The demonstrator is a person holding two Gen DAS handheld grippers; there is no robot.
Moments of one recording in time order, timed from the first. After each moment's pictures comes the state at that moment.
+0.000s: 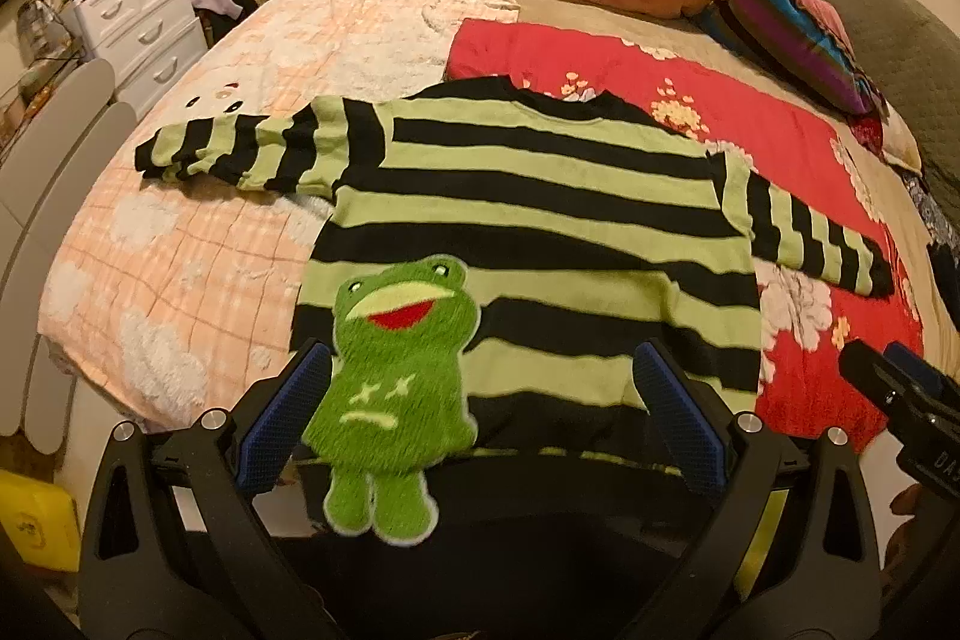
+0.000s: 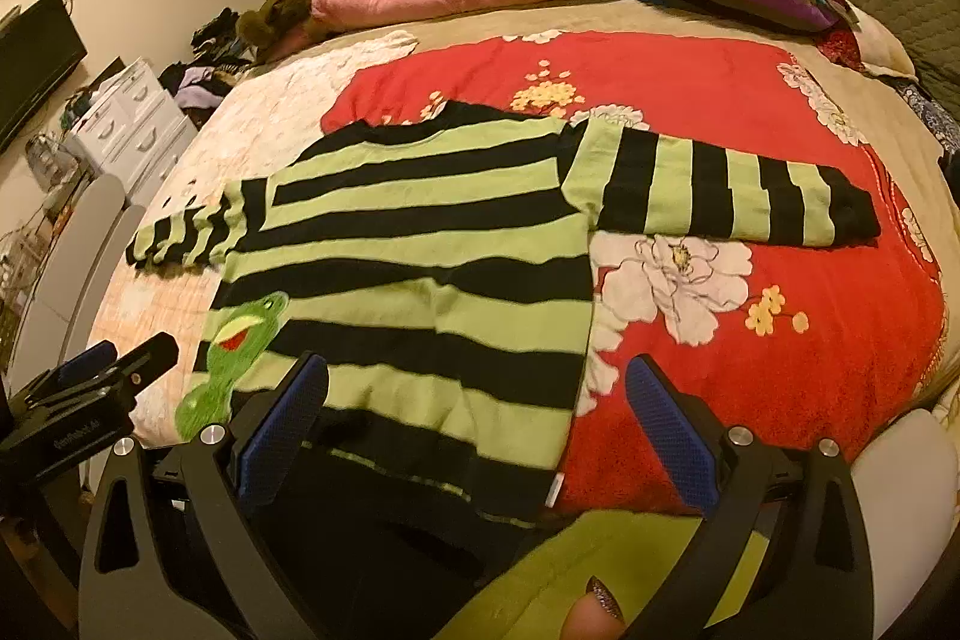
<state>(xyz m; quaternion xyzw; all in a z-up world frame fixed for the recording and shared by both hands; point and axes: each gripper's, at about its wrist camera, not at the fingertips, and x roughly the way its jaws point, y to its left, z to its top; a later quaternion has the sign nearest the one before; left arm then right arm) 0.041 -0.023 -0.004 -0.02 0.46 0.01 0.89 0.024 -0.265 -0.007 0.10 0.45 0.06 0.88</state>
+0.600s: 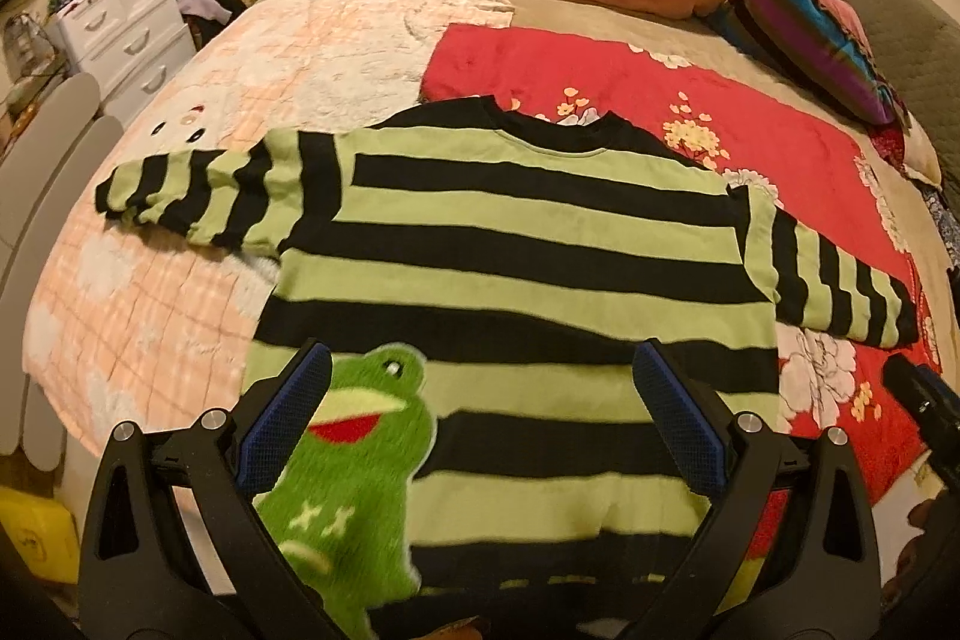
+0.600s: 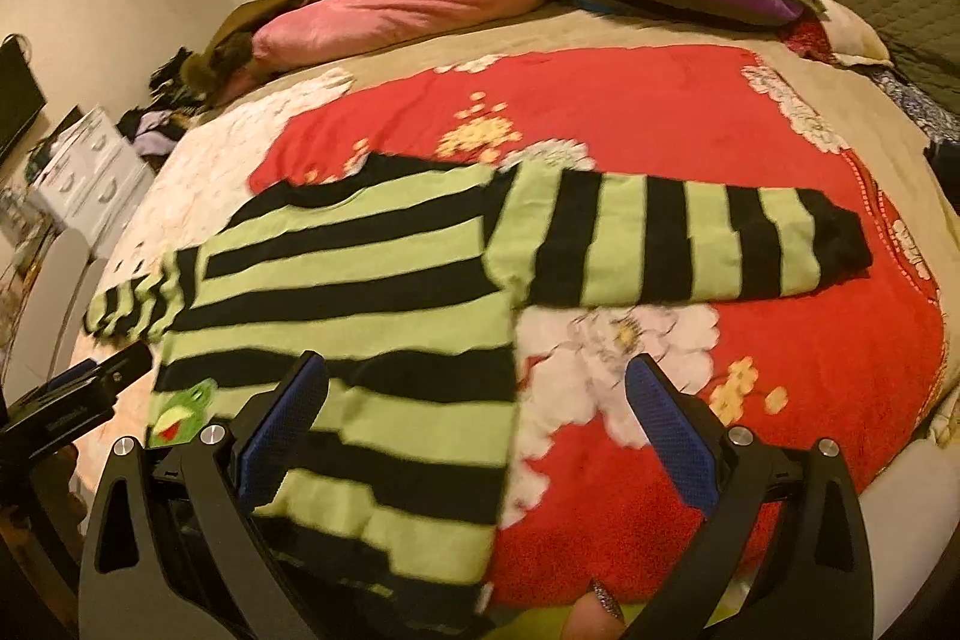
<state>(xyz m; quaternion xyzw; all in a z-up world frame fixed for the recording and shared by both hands) 0.129 -0.053 -0.023 -0.01 0.47 0.02 0.88 0.091 -0.324 -0.026 0.13 0.43 0.01 0.89</state>
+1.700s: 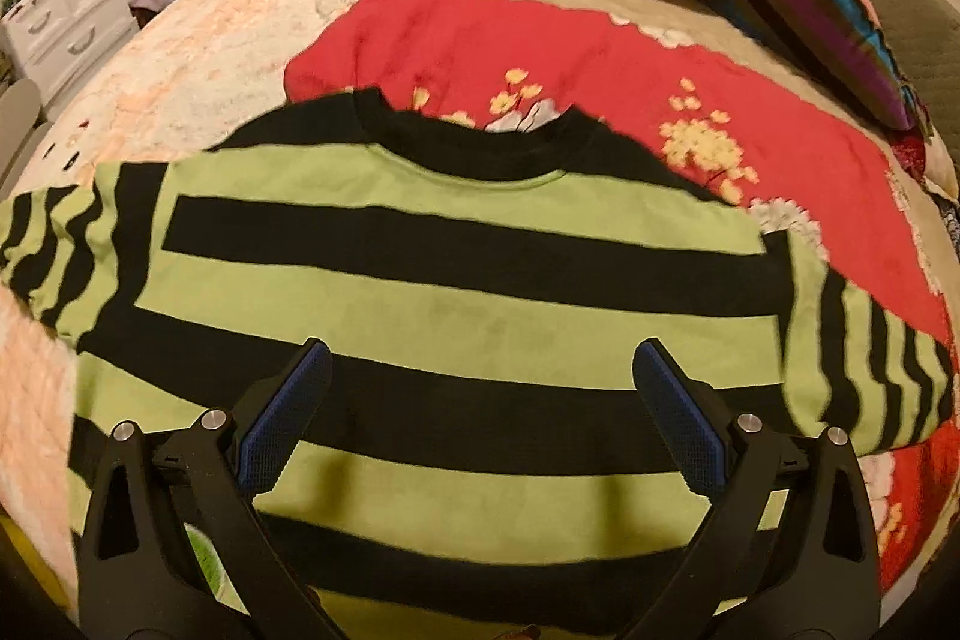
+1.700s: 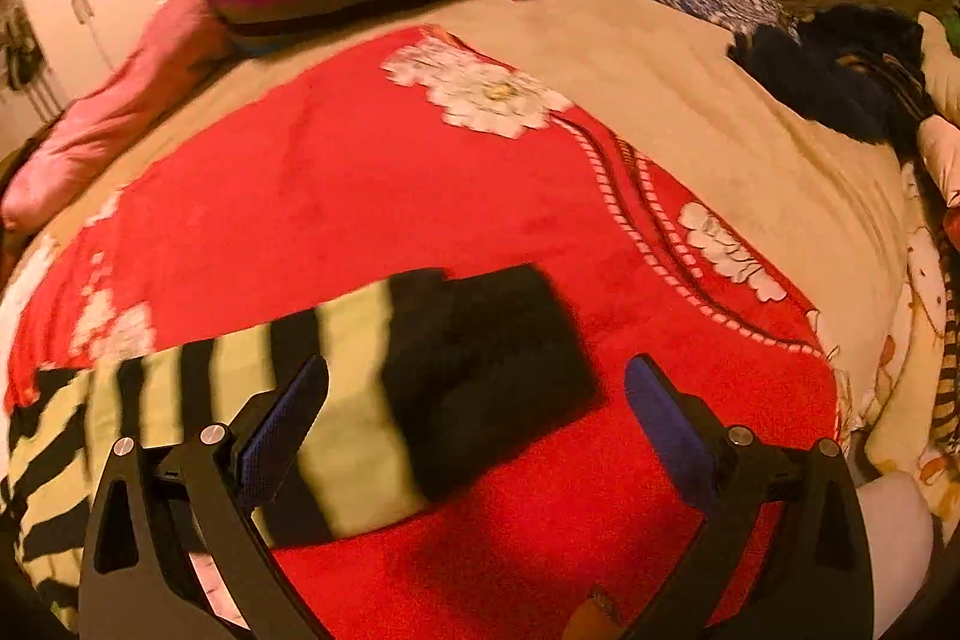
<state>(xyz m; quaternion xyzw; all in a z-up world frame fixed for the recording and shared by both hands) 0.260 -0.111 -0.118 -0.02 0.48 0.00 0.88 0.154 -0.611 -0.112 0.19 0.43 -0.26 0.84</state>
